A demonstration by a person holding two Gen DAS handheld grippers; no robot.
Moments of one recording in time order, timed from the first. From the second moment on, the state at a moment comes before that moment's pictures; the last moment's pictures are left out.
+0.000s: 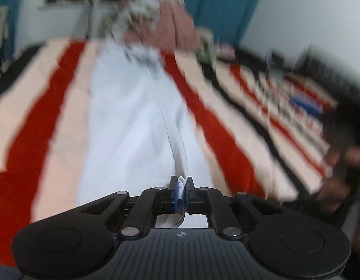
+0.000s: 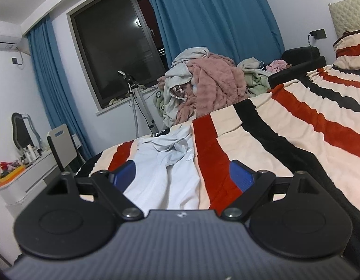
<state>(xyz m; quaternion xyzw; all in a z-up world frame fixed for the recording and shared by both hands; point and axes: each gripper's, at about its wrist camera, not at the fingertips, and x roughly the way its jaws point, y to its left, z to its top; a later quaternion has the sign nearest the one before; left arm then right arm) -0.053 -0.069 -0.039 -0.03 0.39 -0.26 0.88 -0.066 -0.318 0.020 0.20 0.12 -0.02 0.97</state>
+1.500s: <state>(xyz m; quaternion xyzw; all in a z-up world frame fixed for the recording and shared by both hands) 0.026 0.003 0.007 -0.04 0.29 -0.17 0.94 -0.017 -0.251 0.008 0.11 0.14 0.00 0.98</state>
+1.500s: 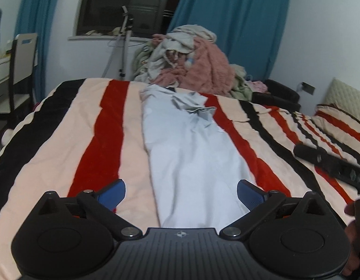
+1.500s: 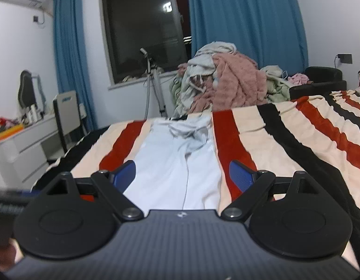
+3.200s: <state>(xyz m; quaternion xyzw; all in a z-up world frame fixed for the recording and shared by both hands) 0.088 -0.050 0.000 0.04 0.39 -0.09 0.91 0.304 -0.279 -0.045 0.06 0.20 -0.03 0.98</state>
